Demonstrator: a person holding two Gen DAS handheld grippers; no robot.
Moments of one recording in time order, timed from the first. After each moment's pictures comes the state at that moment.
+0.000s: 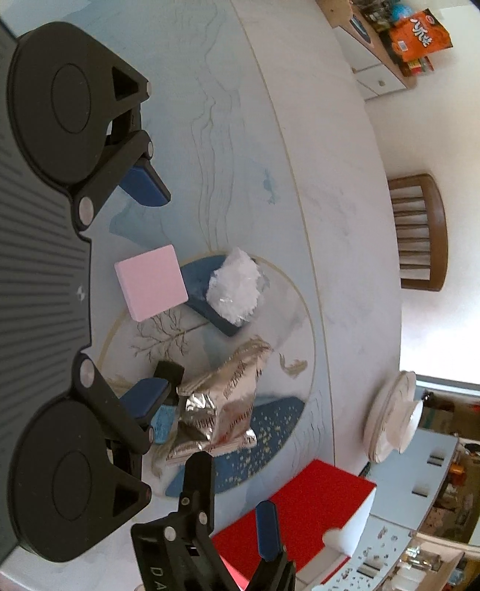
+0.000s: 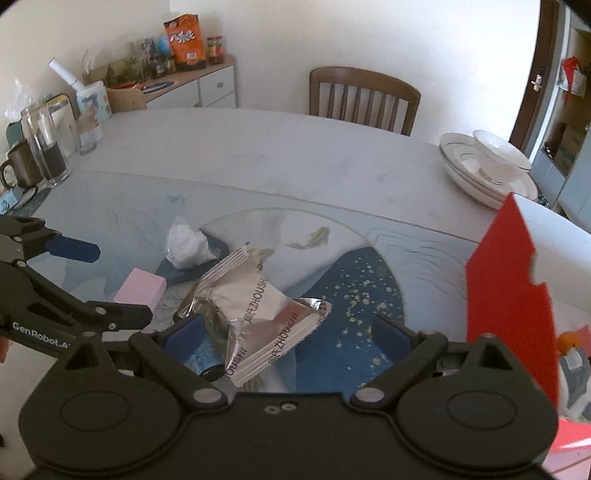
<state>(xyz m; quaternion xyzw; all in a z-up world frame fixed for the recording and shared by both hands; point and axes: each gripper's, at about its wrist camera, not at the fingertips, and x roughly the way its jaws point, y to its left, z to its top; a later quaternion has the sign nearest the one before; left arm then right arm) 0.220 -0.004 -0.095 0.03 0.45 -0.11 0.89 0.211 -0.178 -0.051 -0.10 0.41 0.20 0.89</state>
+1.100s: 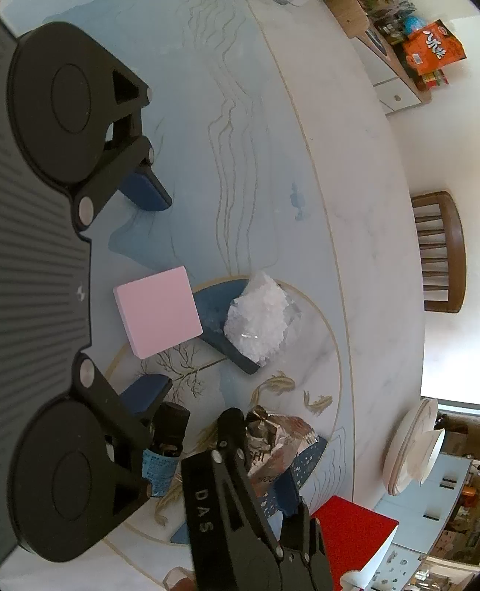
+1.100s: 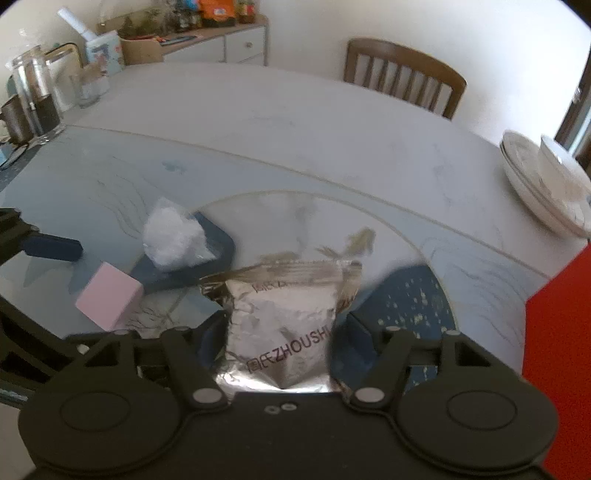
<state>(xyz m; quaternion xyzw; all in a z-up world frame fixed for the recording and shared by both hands) 0.234 -0.003 -0.124 0.05 0.47 -0.08 0.88 0.266 -0.143 -0.091 -0.13 0.45 0.23 0.85</state>
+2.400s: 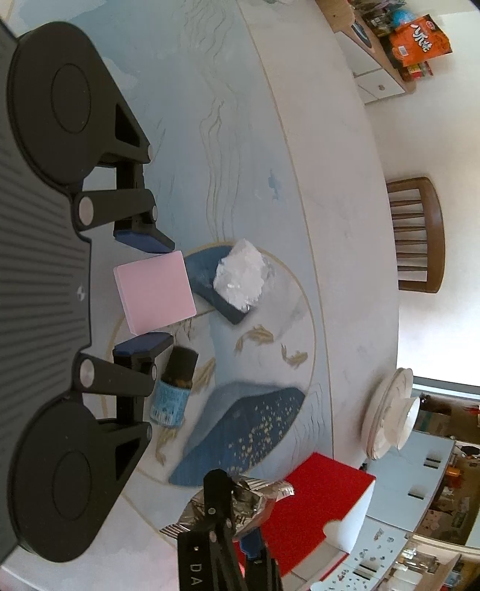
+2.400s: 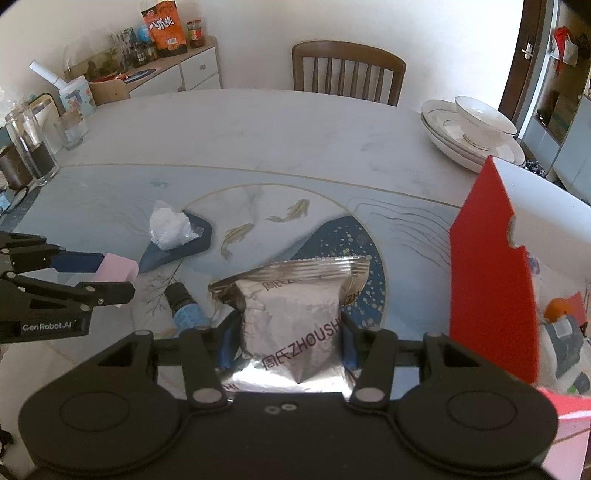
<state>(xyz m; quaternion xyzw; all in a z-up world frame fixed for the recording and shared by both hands) 0.203 -0.011 -0.087 0.03 0.44 -0.11 0.89 0.206 -0.204 -0.039 -0.07 0.45 0.18 0.87</state>
